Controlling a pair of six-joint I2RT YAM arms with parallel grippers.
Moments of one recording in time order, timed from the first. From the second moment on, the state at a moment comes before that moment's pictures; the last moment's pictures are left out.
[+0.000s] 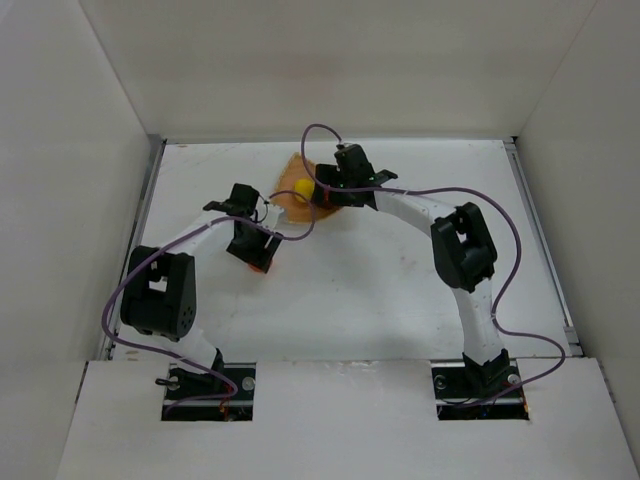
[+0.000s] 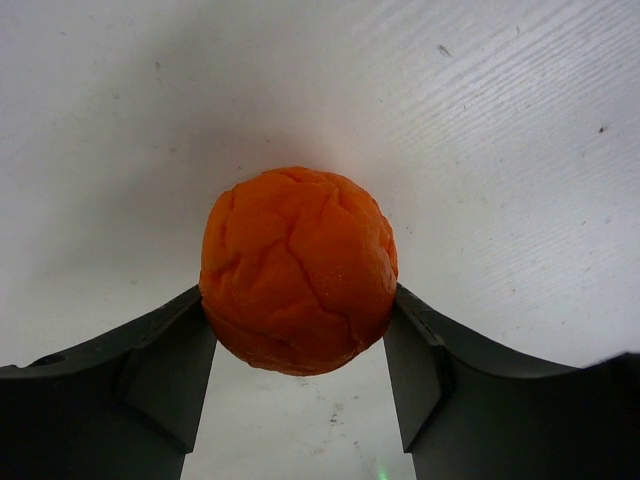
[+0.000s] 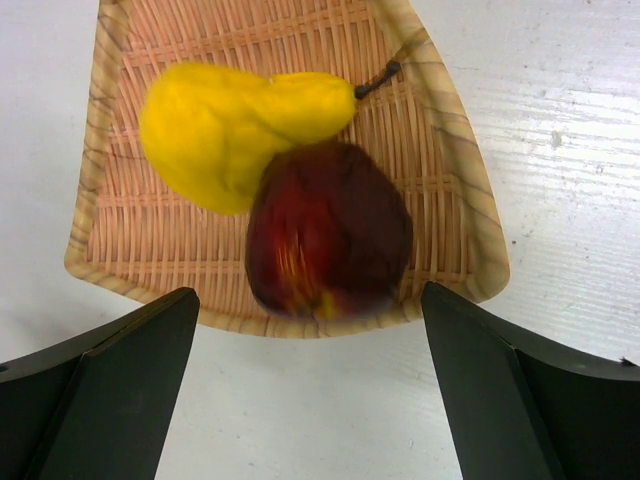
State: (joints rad) left arm -0.25 1.63 1.04 -0.70 0.16 0.28; right arm 0.58 2.18 1.77 -0.33 0.00 0.53
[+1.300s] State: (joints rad) left arm -0.31 2.04 1.57 -0.39 0.09 0.19; right arm 0.46 1.67 1.33 -0.19 0.03 0.60
